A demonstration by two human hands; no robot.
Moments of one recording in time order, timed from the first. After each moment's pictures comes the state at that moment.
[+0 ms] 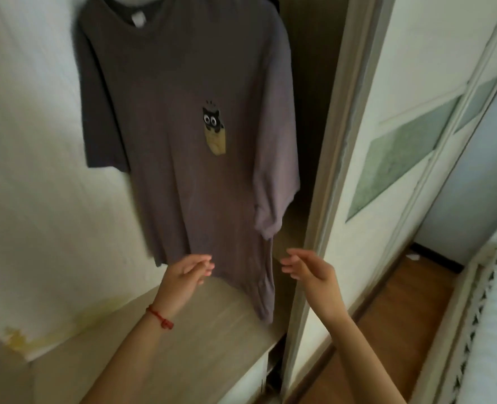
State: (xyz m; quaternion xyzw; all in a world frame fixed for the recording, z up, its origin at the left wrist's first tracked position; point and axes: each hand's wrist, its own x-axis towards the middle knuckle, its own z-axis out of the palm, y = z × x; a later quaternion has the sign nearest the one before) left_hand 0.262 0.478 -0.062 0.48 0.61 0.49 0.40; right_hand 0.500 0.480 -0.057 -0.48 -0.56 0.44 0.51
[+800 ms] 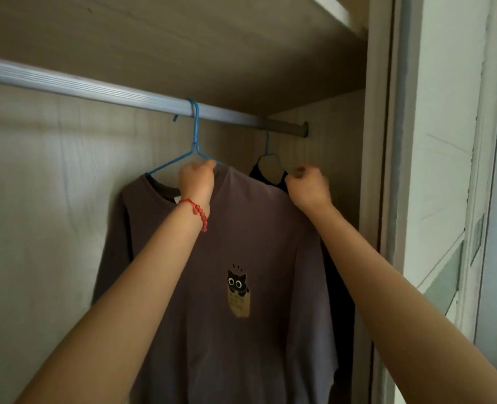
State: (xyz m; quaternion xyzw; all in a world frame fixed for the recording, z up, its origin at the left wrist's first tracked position) left_hand 0.249 0.662 0.307 0.43 0.42 0.76 0.25; right_hand 0.427 0.655 0.296 -0.50 -0.64 0.15 0.56
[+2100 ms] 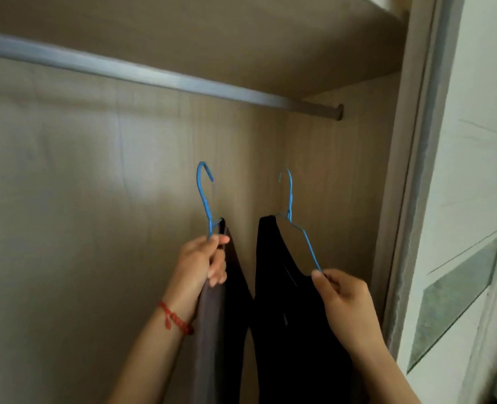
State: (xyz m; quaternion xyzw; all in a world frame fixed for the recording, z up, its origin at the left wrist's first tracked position) left_hand 0.233 0.513 0.174 0.47 0.37 0.69 0.41; right_hand 0.441 0.516 0.142 -0.41 -0.65 0.29 0.57
